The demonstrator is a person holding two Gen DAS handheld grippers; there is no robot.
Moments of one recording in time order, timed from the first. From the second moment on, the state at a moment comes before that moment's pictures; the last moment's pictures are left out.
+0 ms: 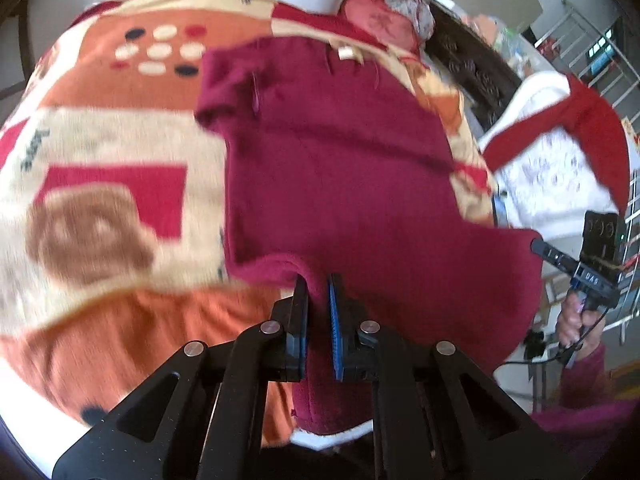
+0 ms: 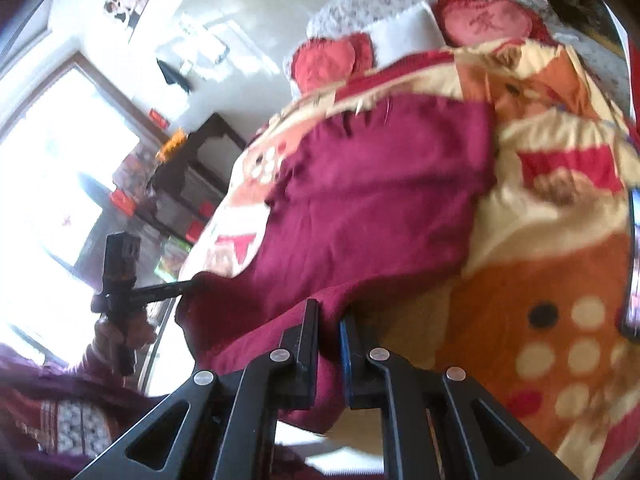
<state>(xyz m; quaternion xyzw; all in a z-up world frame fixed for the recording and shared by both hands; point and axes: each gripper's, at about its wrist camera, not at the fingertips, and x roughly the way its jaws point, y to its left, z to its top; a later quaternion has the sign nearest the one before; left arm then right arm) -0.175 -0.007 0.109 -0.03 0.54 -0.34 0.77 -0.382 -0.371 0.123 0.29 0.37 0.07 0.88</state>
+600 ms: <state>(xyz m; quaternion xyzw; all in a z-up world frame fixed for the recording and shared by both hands) 0.044 -0.077 0.102 -0.07 0.48 -0.25 0.83 -0.179 -0.502 0.095 0.33 0.34 -0.08 0.88</state>
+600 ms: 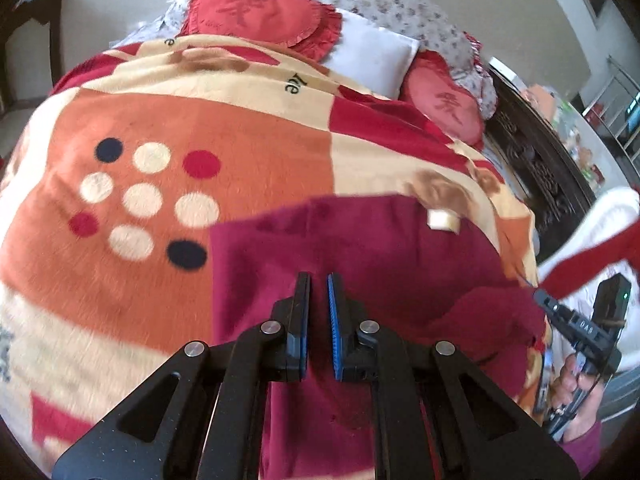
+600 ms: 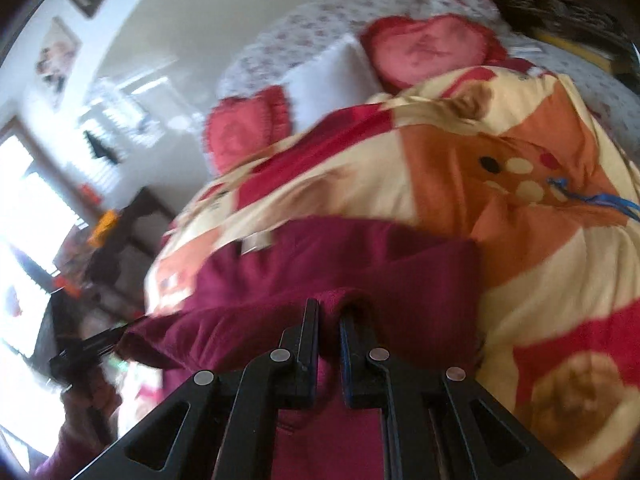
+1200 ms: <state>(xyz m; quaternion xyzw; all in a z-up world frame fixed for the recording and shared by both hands) 0.047 -0.092 0.083 -0.04 0.48 -0.25 0.84 -0.154 -0.468 0.085 0.22 0.35 -0.09 0.91</state>
